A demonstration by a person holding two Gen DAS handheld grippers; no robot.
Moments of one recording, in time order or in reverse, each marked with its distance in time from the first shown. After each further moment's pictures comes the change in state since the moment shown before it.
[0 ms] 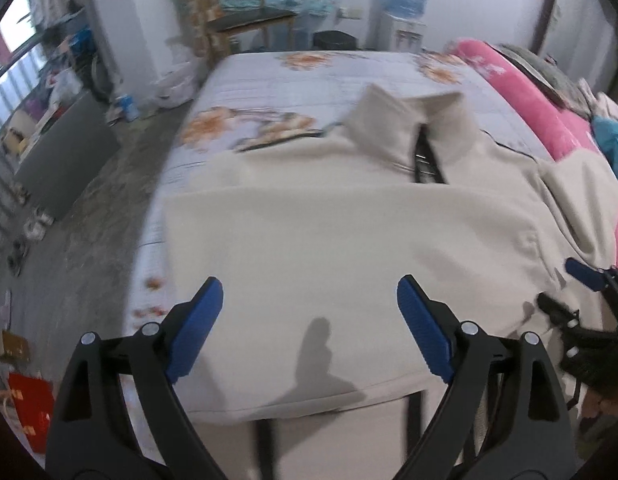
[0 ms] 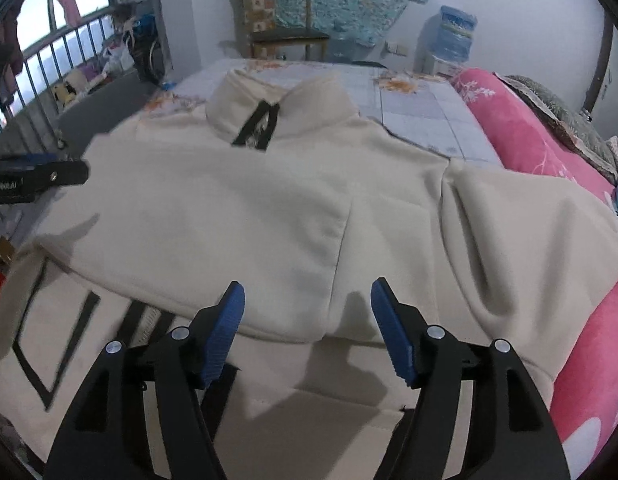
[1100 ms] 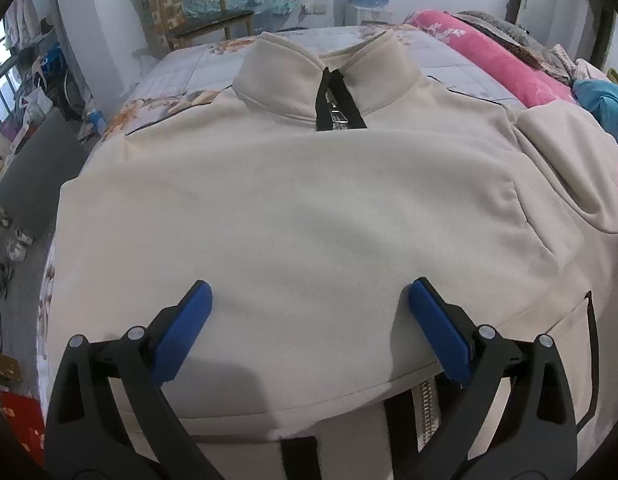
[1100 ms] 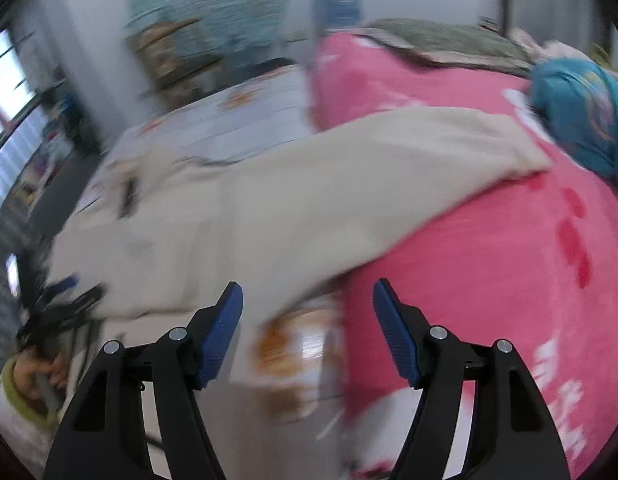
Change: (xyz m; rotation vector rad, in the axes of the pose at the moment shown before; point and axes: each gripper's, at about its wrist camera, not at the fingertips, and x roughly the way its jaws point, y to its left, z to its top) left arm 0.049 -0.071 -0.033 0.069 -0.031 -0.039; right arm -0.088 -0.219 -0.031 0.407 0.007 -0.055
